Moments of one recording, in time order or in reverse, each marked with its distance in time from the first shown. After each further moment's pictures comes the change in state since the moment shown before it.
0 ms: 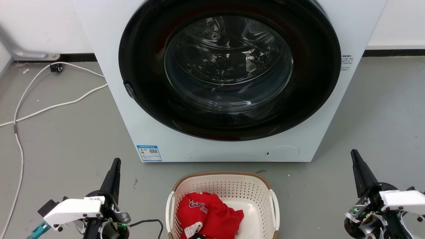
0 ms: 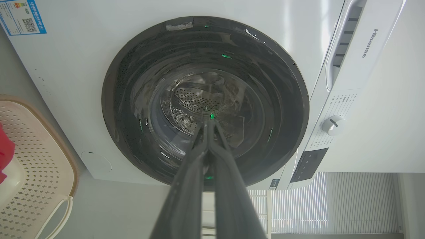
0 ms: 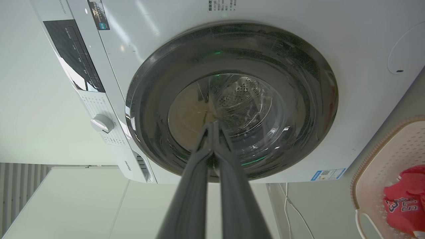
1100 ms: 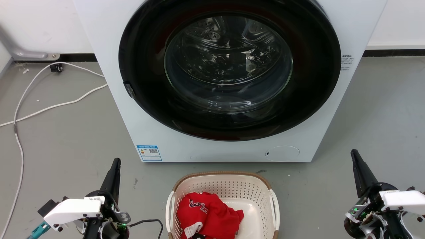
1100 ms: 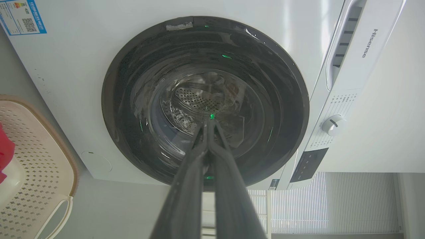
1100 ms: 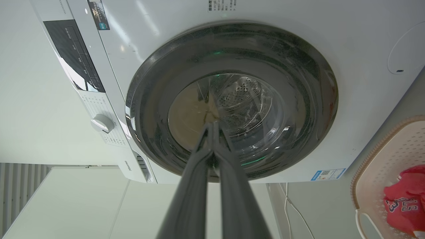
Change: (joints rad) left arm 0.000 0.000 0.000 0.000 0.000 0.000 0.000; right arm 0.000 0.003 -0.003 0.000 -0.002 0.000 0.003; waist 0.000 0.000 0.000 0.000
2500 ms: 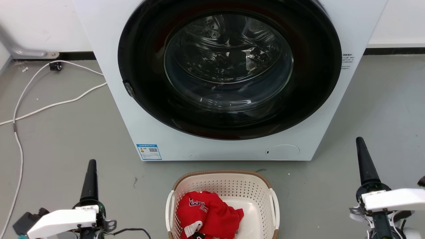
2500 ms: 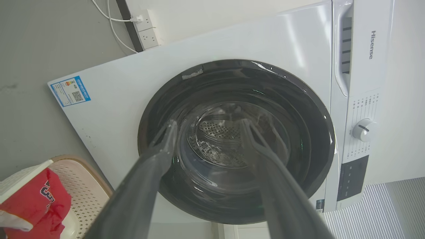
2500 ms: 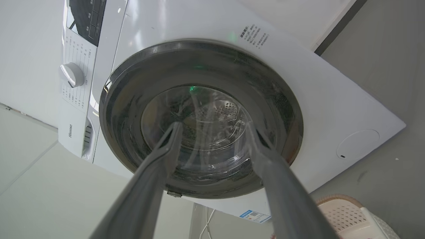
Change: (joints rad) left arm 0.065 -0.006 0.043 -0.070 0.249 0.001 -0.157; right arm 0.043 0.007 0.033 -0.133 -0.521 0.000 -0.155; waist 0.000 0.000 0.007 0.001
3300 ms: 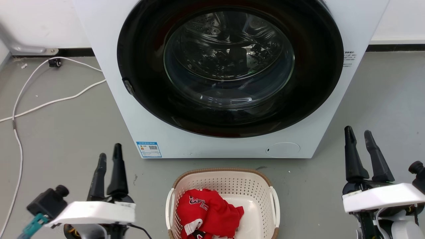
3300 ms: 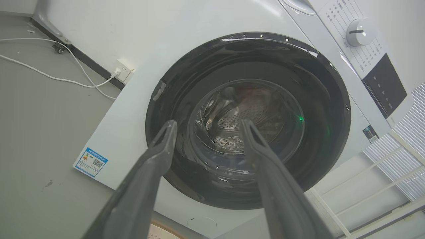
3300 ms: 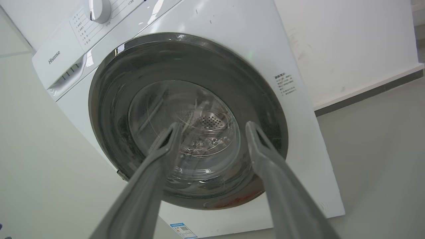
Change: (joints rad) left arm 0.042 0.001 -0.133 -0.219 0.562 0.067 -0.076; right arm 0.003 0.000 0.053 -0.123 -0.538 0.000 -0.074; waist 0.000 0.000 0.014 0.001
